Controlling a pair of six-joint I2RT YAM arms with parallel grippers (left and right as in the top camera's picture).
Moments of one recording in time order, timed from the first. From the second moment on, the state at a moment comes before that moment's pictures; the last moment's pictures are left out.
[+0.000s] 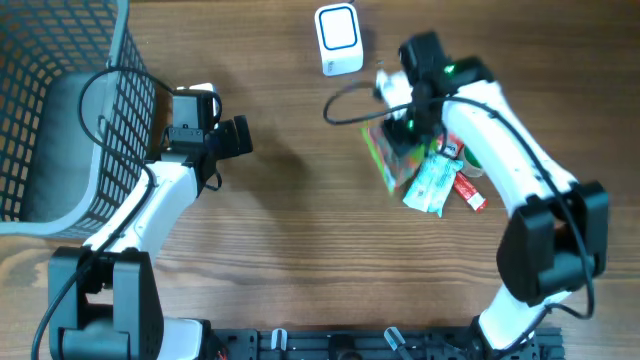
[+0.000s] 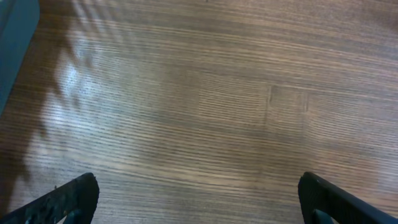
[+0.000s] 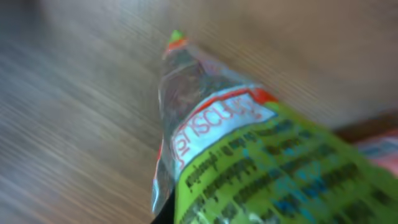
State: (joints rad) left arm -0.09 1.59 0.91 -0.25 -0.08 -0.24; right arm 0.32 1.89 1.47 -1.03 -0.16 -0.23
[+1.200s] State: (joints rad) left arm -0.09 1.59 0.91 -0.25 -0.08 -0.24; right arm 0.34 1.53 1.38 -0.99 -0.30 -0.20
